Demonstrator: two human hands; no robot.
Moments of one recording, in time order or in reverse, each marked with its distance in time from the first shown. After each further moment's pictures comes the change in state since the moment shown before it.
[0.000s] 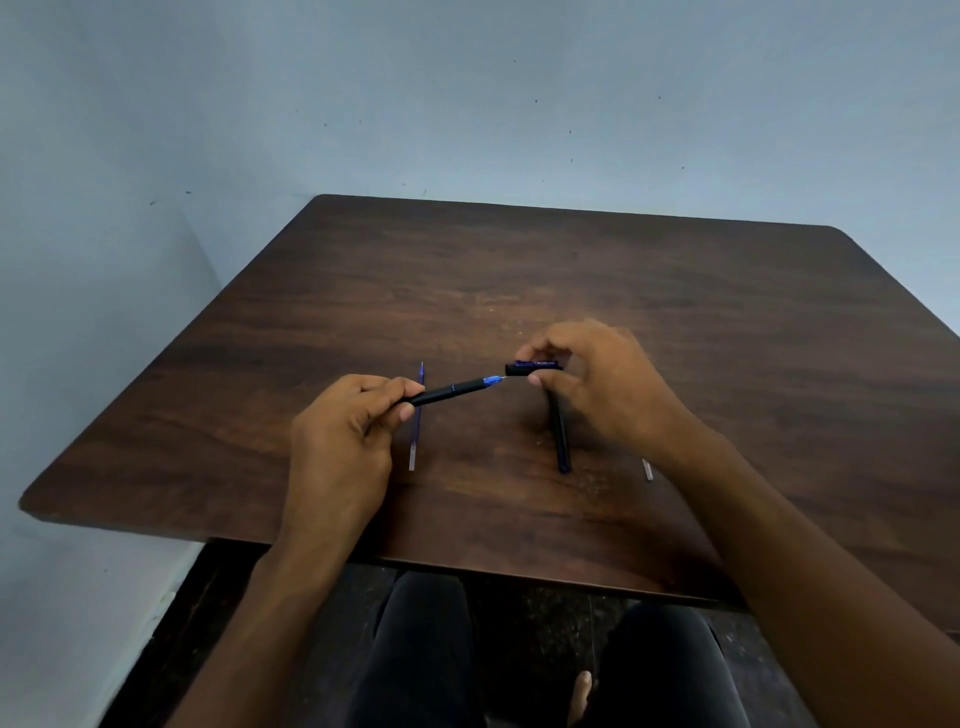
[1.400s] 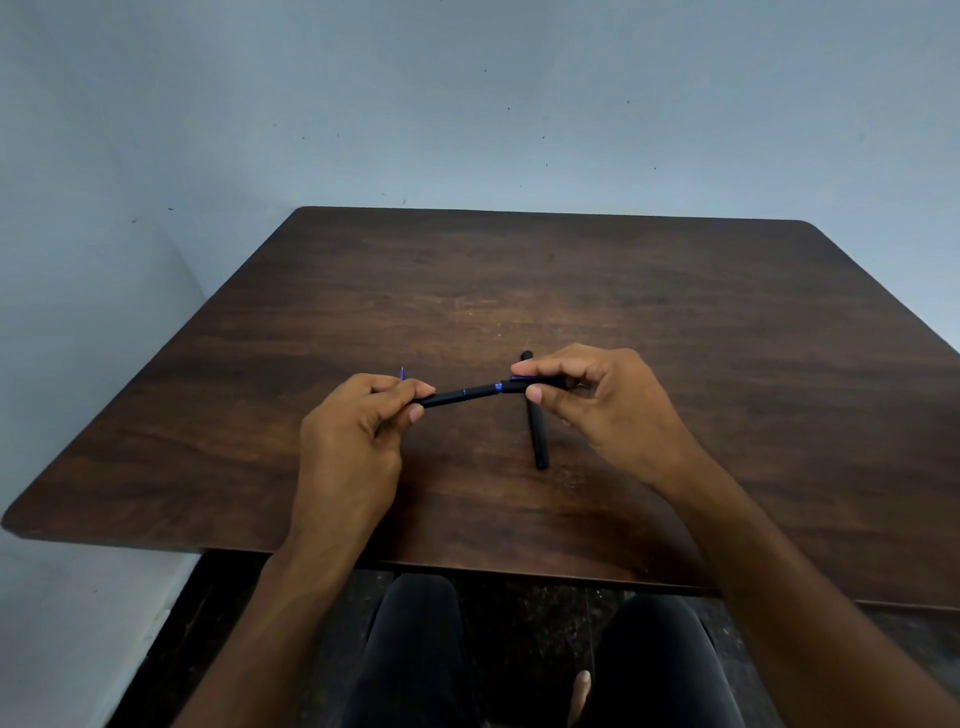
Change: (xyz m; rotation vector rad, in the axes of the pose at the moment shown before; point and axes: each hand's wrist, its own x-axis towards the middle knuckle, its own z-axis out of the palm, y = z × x) left_hand -0.003 0.030 0.007 -0.007 -0.034 0.083; right_hand -0.045 0.001 -0.012 0.334 0.096 0.026
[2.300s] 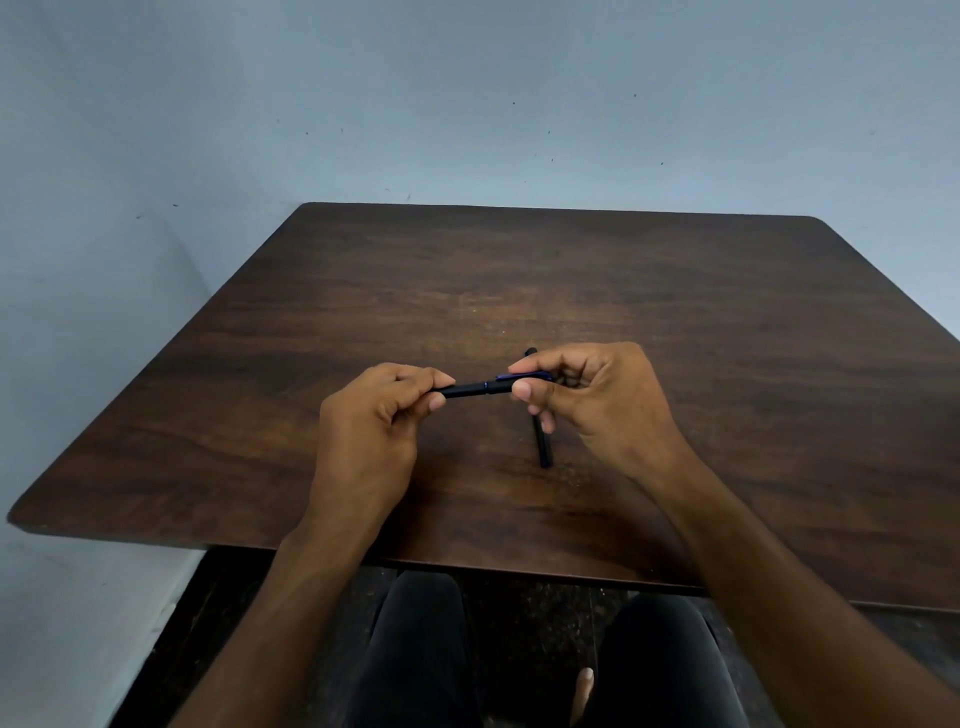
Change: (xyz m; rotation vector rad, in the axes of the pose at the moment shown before) left_hand 0.007 0.002 0.007 -0.049 0.006 0.088; right_hand 0.004 0.000 0.014 0.321 0.042 0.097
